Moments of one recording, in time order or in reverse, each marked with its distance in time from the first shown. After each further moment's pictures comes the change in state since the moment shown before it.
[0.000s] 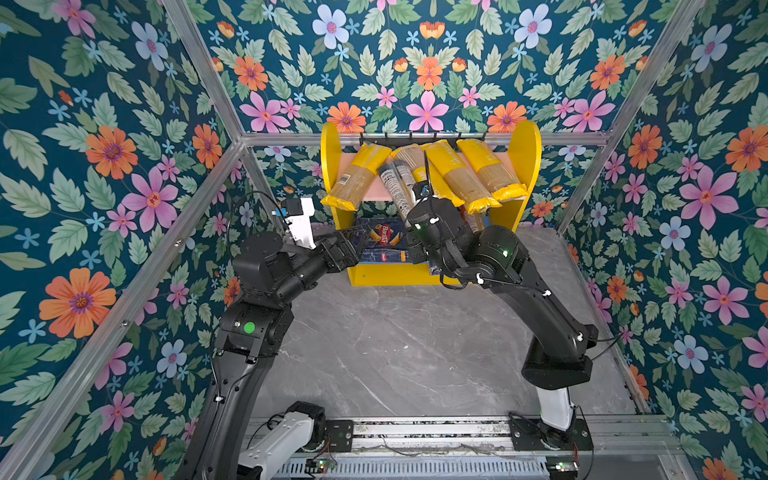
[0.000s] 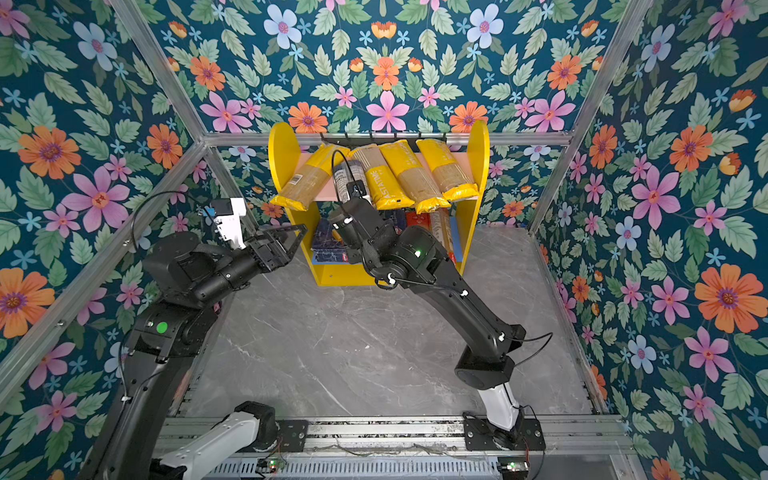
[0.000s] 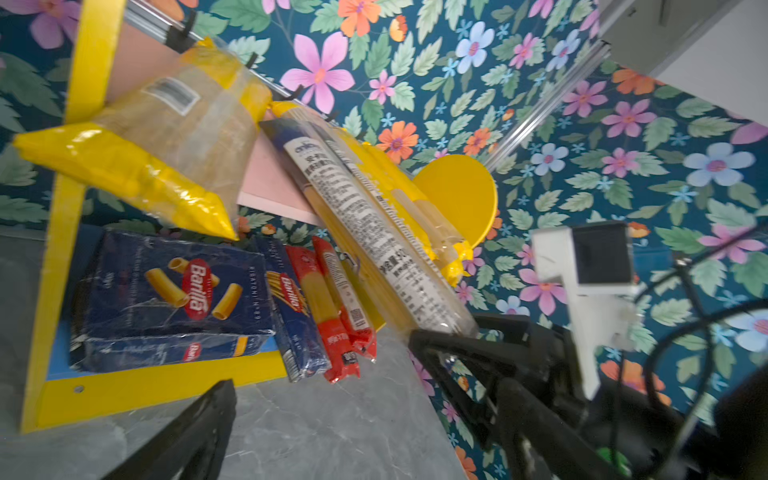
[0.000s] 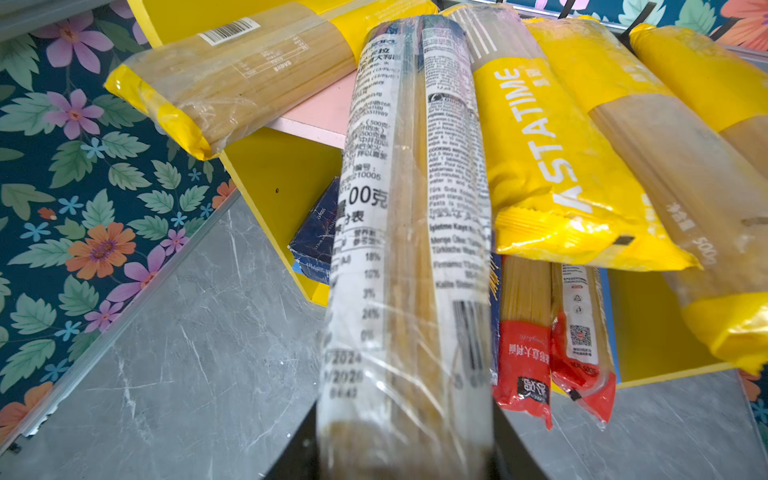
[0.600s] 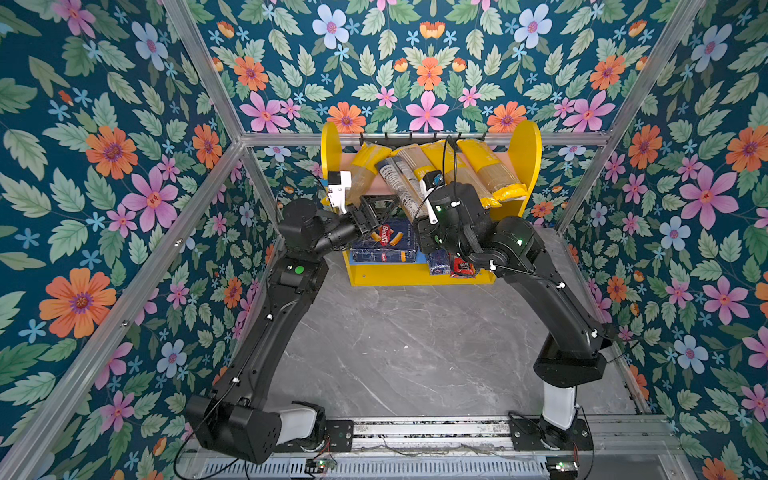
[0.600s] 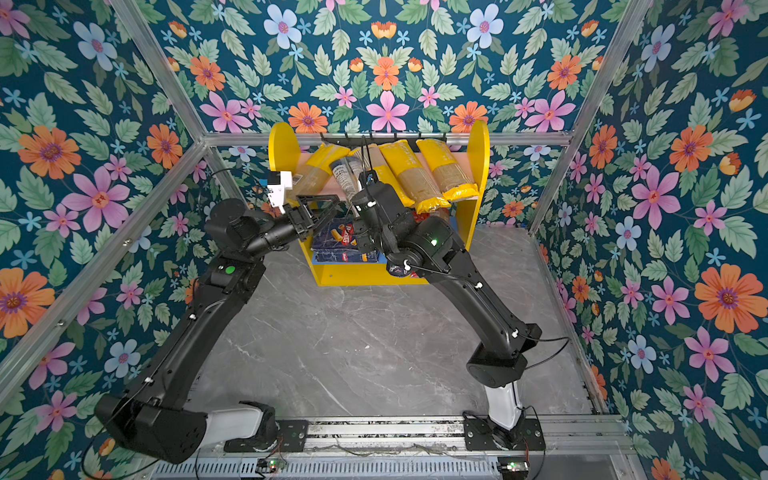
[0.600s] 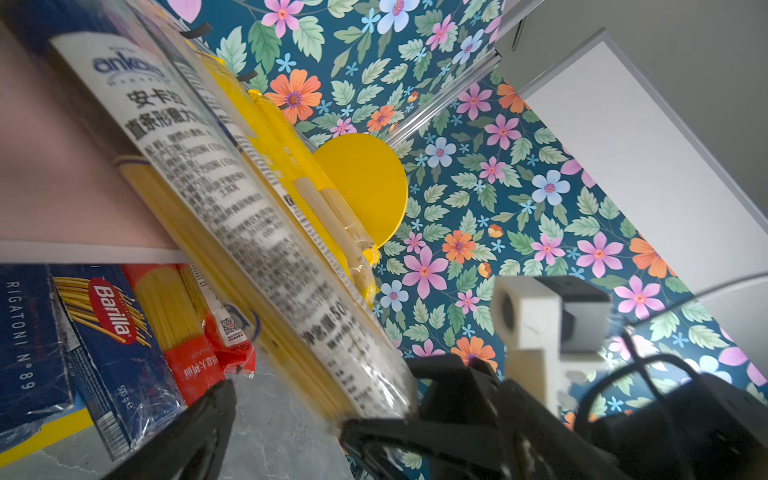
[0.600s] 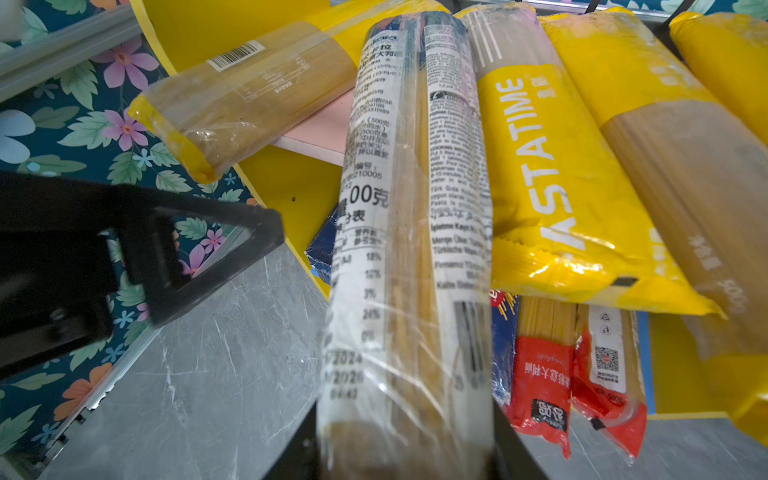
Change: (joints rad) left arm -0.003 0.293 -0.012 0.555 0.394 -0.394; right arm -0.114 -0.070 -0.101 0.104 -0.217 -0.046
